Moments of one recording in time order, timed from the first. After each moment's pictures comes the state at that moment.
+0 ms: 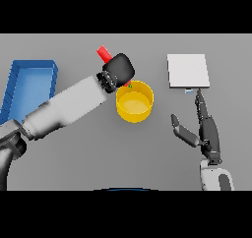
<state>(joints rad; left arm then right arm) -1.14 0.28 -1.02 -0.86 -1.05 -0.32 0.06 0.13 -0.03 0.10 -1.70 0.22 -0.08 -0.09</state>
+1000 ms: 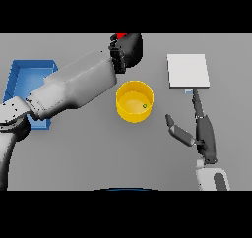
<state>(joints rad) -1.43 0.27 -1.24 -0.71 -1.16 -0.30 -0.12 0.12 -0.02 0.13 -1.69 0.30 -0.12 -0.08</state>
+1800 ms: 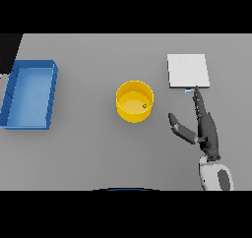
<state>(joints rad) -1.51 0.54 -0.63 -0.33 -0.56 -0.11 0.06 0.09 -0.04 0.10 -1.66 0.22 -0.07 -0.12</state>
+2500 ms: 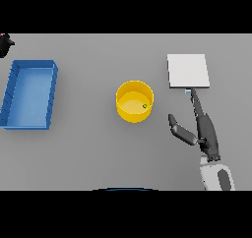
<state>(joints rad) -0.79 0.77 -0.44 -0.95 -0.07 0.32 0.48 0.09 -0.07 0.12 -1.65 0.25 -0.05 -0.13</state>
